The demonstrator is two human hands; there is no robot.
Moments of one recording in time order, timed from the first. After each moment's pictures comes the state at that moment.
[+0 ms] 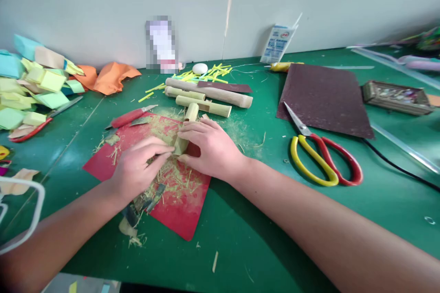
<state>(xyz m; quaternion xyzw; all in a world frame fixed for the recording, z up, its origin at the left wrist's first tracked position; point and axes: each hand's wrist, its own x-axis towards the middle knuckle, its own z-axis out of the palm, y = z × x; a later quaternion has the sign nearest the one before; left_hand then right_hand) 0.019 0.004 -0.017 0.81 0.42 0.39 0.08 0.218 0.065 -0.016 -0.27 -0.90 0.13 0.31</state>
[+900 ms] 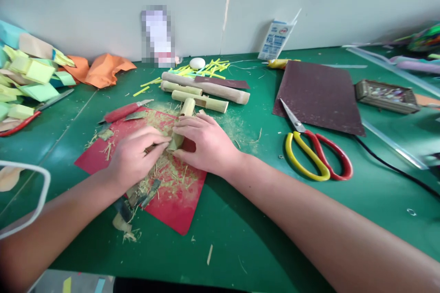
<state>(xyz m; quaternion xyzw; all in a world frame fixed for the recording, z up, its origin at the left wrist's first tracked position) 0.019 0.007 -0.016 0.82 0.42 0.38 0.06 0.217 0.065 -0.017 -0.27 -0.90 0.13 0.31</state>
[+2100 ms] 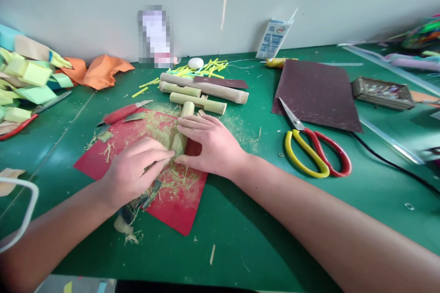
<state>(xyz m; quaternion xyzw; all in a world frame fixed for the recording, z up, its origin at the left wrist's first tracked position) 0.019 0.004 -0.013 0.85 0.40 0.33 0.07 0.225 0.062 -0.017 -0.29 -0.91 0.12 0.28</state>
